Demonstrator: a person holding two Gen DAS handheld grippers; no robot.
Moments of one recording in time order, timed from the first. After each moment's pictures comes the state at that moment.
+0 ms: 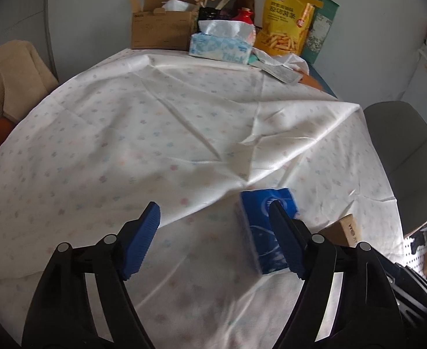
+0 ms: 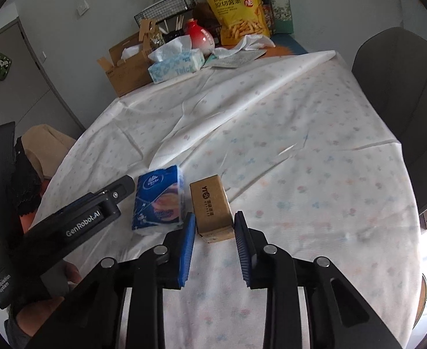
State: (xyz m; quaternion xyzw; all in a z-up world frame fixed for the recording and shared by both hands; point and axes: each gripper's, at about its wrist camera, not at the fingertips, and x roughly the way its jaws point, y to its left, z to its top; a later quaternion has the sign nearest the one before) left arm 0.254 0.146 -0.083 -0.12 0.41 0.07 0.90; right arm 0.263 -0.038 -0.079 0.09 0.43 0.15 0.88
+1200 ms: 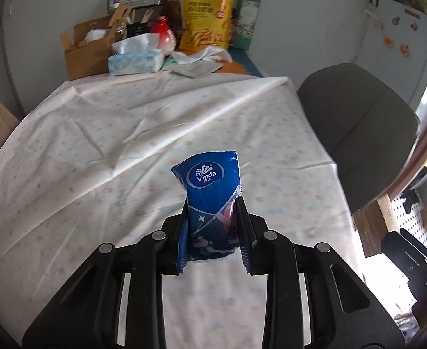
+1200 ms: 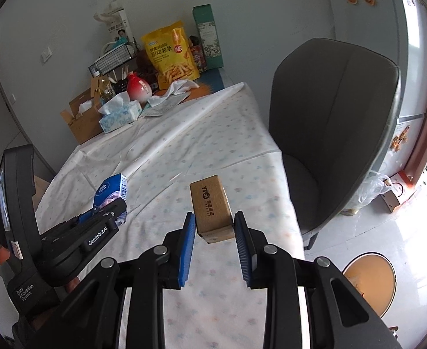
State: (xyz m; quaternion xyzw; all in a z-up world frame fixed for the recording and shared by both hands) left arm 0.233 0.008 -0.049 -0.05 0.40 -0.02 0.92; right arm 0.190 -0.174 -0.027 0.13 0.37 0.03 0.92
